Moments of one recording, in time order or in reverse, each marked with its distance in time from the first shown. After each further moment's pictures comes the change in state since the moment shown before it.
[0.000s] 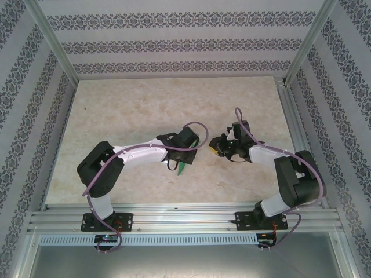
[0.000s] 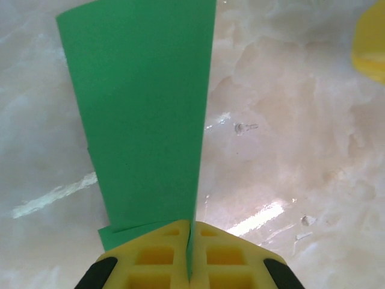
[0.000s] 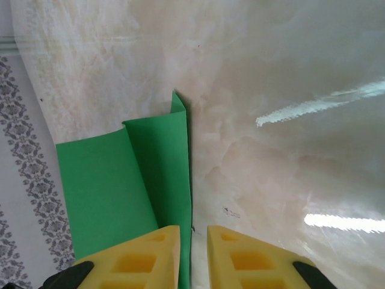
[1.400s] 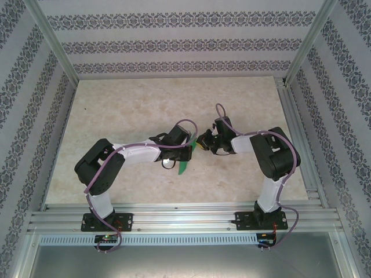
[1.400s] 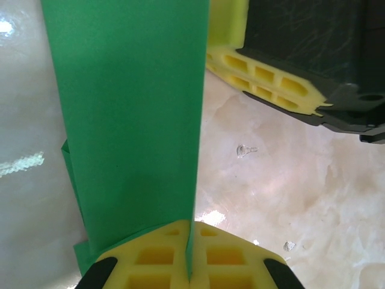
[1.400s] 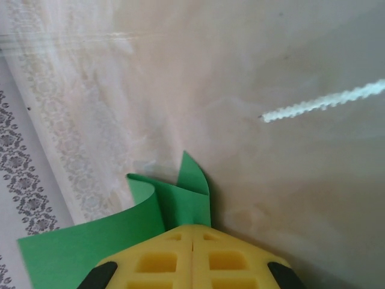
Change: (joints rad) left arm 0.093 0.000 -0.129 0.228 0.183 -0.130; right arm 0.103 0.343 0.183 0.185 0.046 0.097
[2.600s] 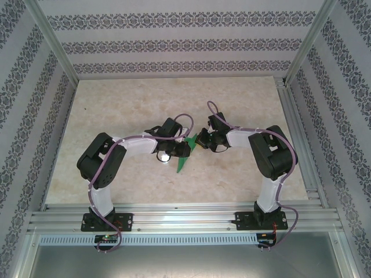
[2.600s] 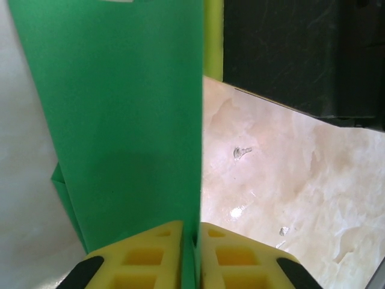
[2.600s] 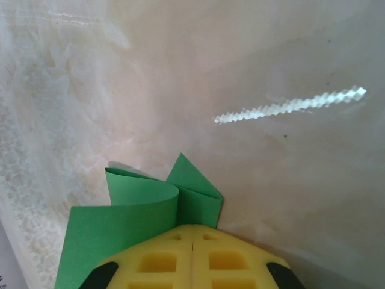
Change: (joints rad) left arm 0.124 0.063 0.051 -0.028 0.256 0.164; right arm 0.039 0.015 0.148 -0.285 0.113 -0.195
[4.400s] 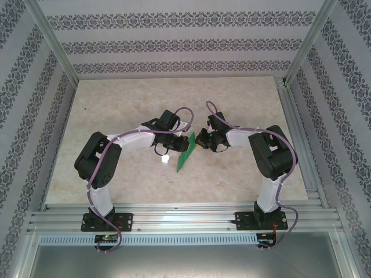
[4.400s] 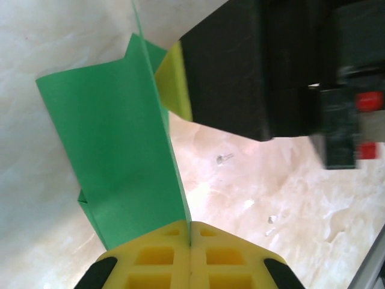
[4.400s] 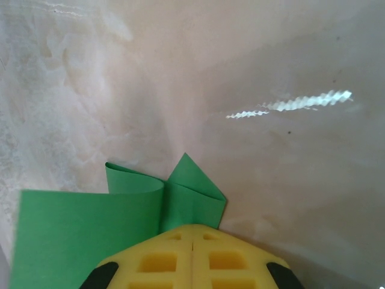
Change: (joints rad) left arm 0.045 -0.006 0.100 -0.133 0.041 0.160; right arm 0.002 0.000 0.017 -0.041 0.003 -0.042
